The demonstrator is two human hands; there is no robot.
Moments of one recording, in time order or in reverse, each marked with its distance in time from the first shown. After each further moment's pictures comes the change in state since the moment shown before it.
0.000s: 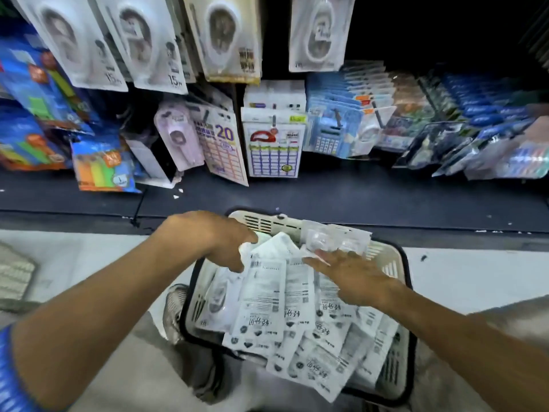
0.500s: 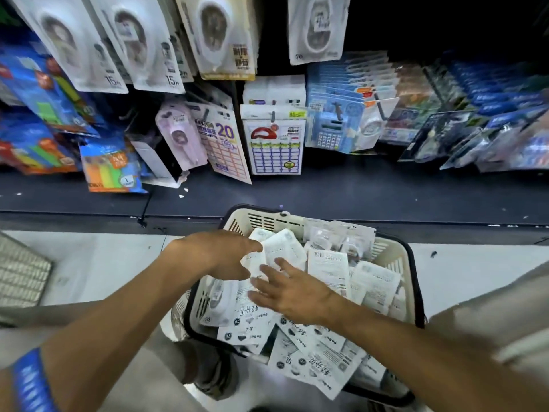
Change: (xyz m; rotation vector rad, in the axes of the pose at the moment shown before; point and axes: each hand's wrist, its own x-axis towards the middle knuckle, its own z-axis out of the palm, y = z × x) left_hand 0.004 0.015 0.026 -0.101 0.033 -0.008; right_hand 0.044 -0.078 0.025 -0.521 0.392 -0.518
